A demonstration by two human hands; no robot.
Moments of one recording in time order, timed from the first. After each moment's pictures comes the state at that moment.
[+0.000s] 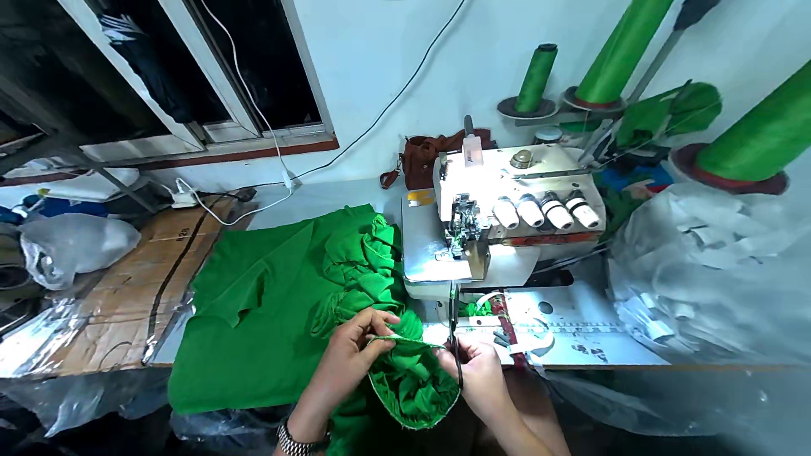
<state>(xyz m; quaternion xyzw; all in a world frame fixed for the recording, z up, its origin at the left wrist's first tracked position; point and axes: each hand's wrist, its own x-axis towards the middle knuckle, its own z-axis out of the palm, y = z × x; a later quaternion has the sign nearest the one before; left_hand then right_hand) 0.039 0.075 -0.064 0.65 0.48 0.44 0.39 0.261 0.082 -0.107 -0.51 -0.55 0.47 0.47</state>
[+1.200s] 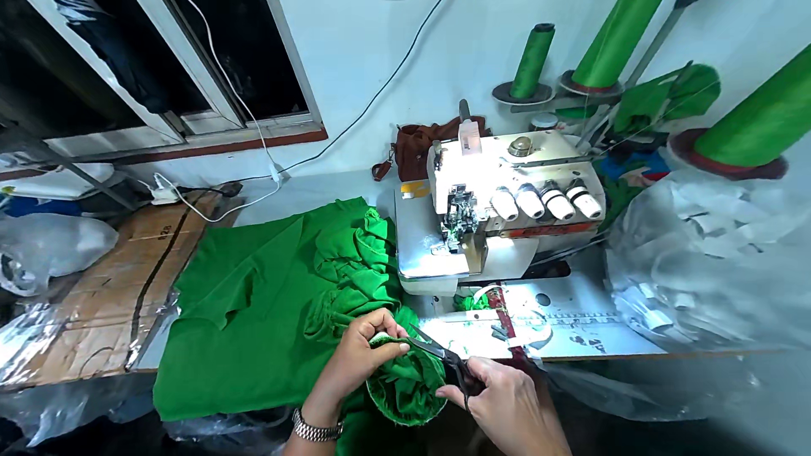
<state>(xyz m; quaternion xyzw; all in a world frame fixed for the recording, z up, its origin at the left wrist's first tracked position) 0.050 0.089 -0.082 0.61 0.44 0.44 0.49 0.295 0.051 -0.119 -0.57 -0.76 0.09 0.31</state>
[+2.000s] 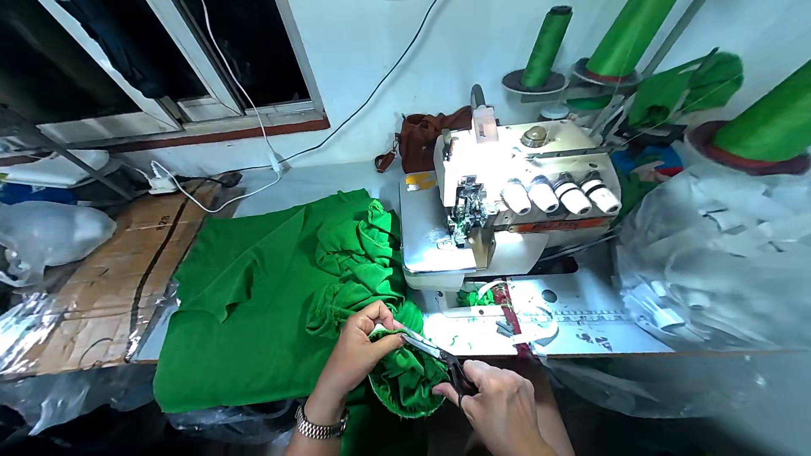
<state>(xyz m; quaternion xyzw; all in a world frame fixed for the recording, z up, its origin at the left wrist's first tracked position) 0.052 0.084 -0.084 0.57 0.49 0.46 0.48 0.281 0.048 -0.132 -0.55 -0.77 -0.01 0.32</state>
